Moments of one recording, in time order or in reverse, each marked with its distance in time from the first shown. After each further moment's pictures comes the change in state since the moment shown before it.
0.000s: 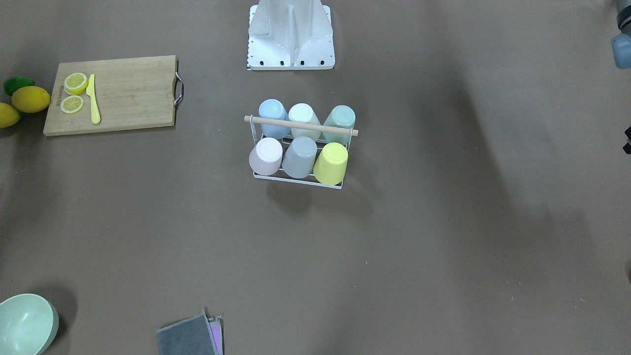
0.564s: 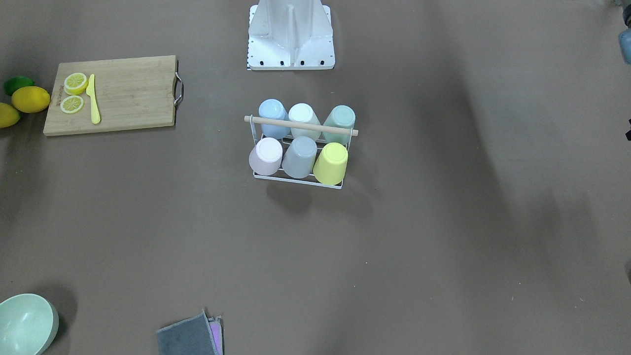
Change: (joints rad) left arm -0.028 0.009 -0.027 0.236 -0.051 0.160; right arm 0.028 -0.084 0.002 0.334 -0.185 0.294
